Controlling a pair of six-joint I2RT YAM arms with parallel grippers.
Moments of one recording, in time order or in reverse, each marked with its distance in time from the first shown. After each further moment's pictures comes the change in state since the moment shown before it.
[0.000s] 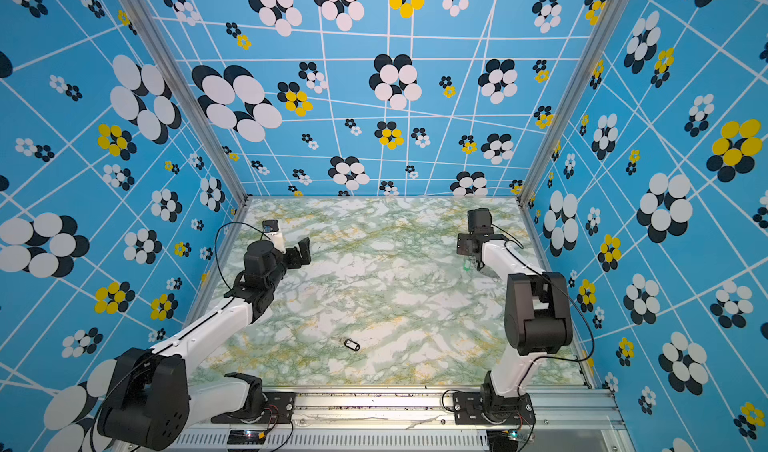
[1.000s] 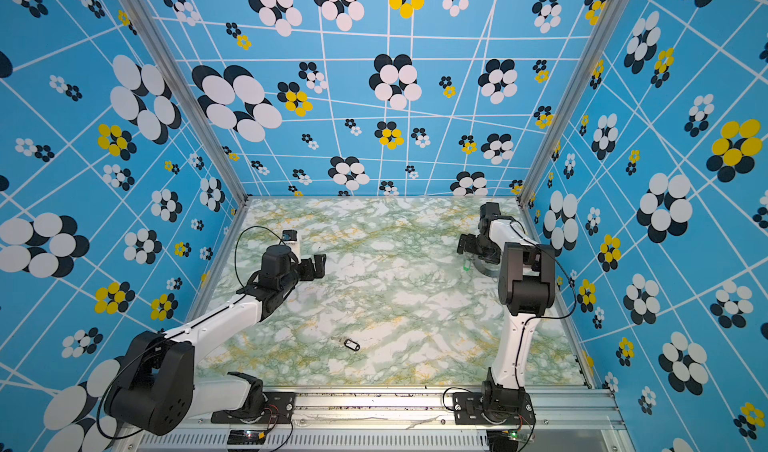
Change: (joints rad) left arm -0.068 0.061 0.000 -0.089 0.071 -0.057; right arm -0.119 0.321 0.352 -0.330 -0.400 0.042
